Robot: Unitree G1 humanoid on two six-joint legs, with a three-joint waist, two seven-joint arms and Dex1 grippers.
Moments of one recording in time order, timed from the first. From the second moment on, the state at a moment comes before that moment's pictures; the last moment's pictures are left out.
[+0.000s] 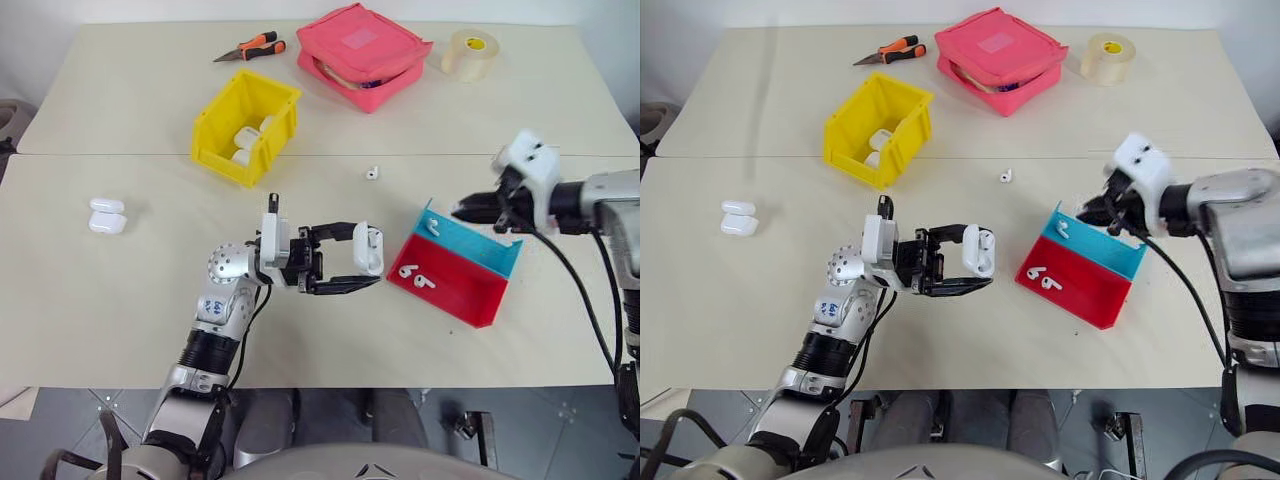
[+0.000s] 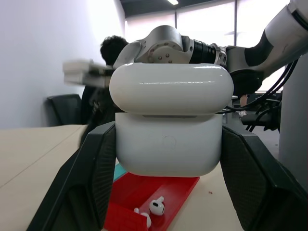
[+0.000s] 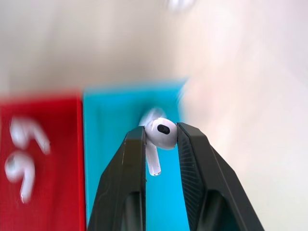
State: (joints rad) left arm -0.46 0.15 -0.14 0.17 -0.50 -0.13 -1.26; right arm -0.56 -0.85 -0.12 -0.12 0.26 0.81 1.12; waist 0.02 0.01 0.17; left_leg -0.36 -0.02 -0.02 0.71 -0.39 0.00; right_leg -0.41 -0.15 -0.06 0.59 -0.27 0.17
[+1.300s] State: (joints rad) left arm -0.53 0.13 -0.07 0.17 -0.51 0.07 -1.18; right arm -0.05 -0.24 -0.13 -0.58 0.92 0.53 0.67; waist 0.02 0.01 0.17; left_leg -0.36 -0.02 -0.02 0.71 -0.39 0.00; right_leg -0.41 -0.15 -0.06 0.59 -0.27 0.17
